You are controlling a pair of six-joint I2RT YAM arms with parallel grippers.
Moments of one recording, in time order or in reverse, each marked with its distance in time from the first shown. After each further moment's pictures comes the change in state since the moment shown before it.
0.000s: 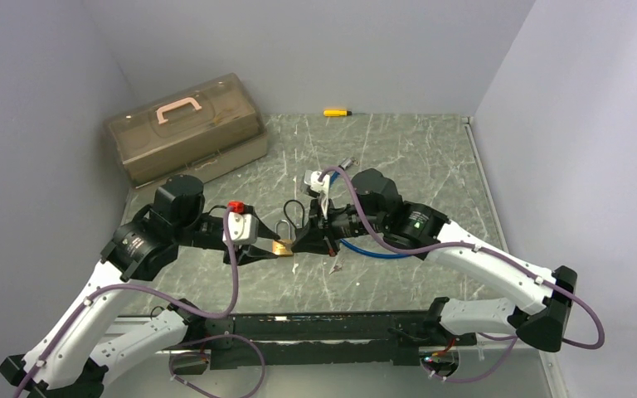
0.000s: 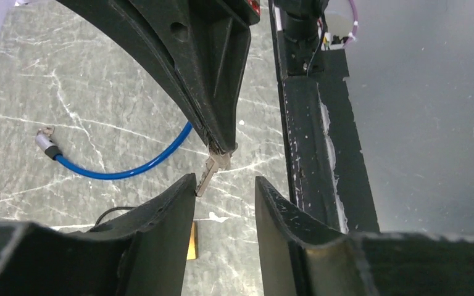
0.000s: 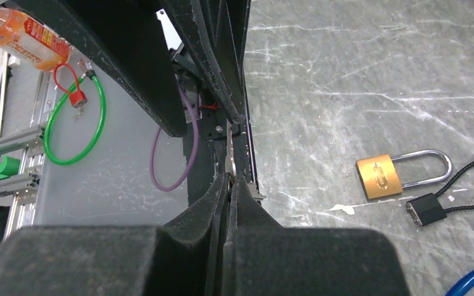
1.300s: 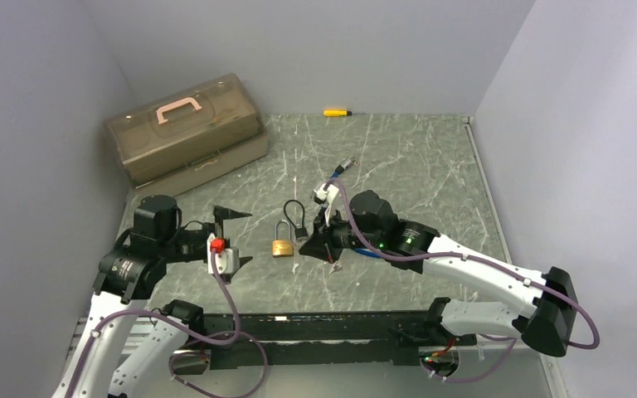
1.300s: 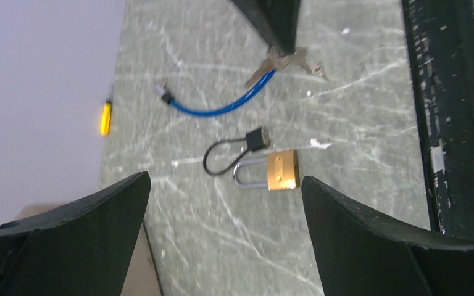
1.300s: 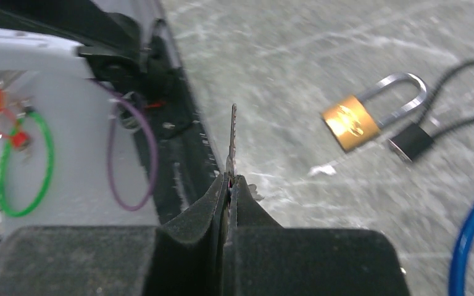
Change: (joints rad) left arm 0.367 -0.184 -0.189 -0.093 0.019 0.554; right arm 0.001 -0.046 -0.286 0.169 0.274 0.146
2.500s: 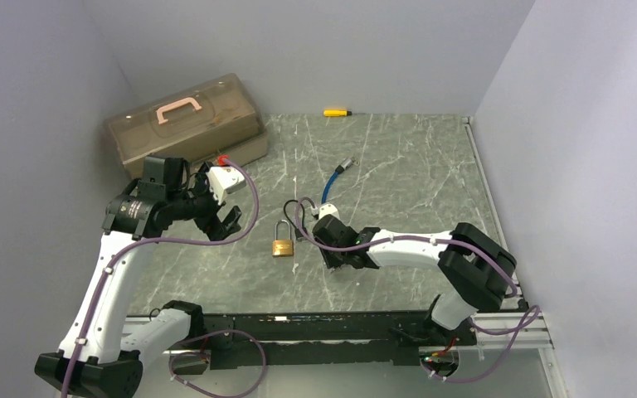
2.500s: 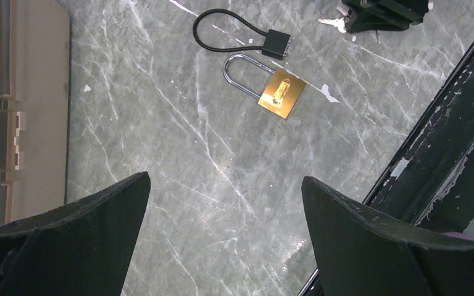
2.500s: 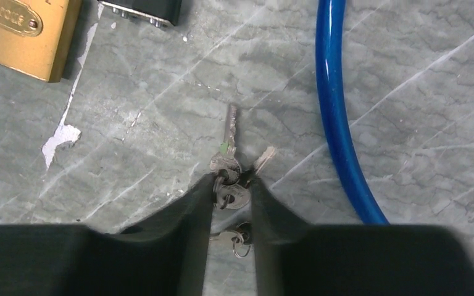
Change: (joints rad) left arm 0.063 0.344 0.272 -0.147 -0.360 -0.486; right arm 0.000 0.446 -0.079 -0.035 0.537 0.143
